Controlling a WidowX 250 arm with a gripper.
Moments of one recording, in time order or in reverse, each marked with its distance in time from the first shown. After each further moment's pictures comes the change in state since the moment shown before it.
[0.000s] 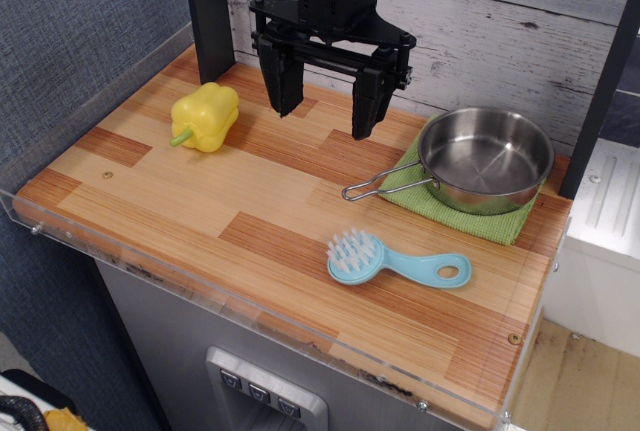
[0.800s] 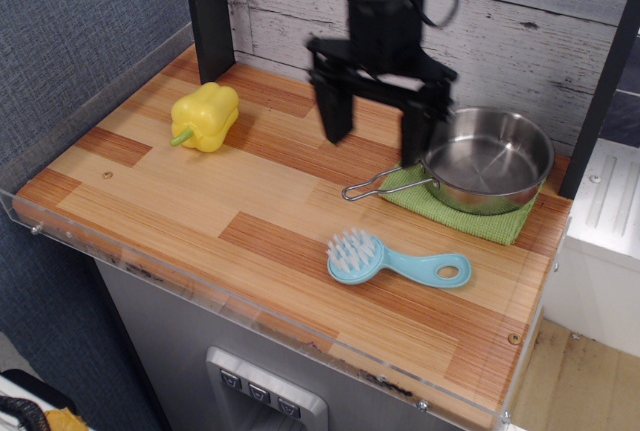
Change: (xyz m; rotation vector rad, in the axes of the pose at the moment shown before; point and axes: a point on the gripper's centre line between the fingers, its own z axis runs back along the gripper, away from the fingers) arm 0.024 -0.034 -0.037 -0.110 0.017 -0.126
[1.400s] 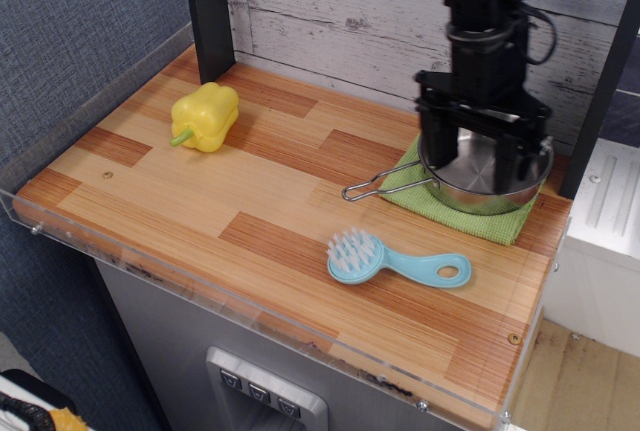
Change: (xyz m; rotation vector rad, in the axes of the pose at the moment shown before) arm 0.044 -0.049 -0.036 -0.081 -0.013 -0.217
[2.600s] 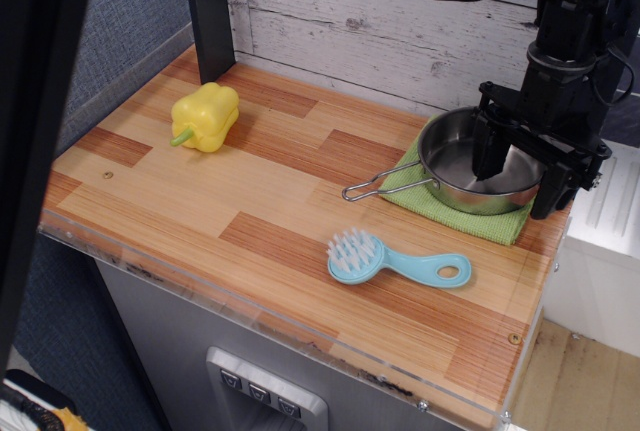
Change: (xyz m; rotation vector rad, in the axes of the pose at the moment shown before) arm 0.021 -0.030 -0.024 0.144 0.101 -0.135
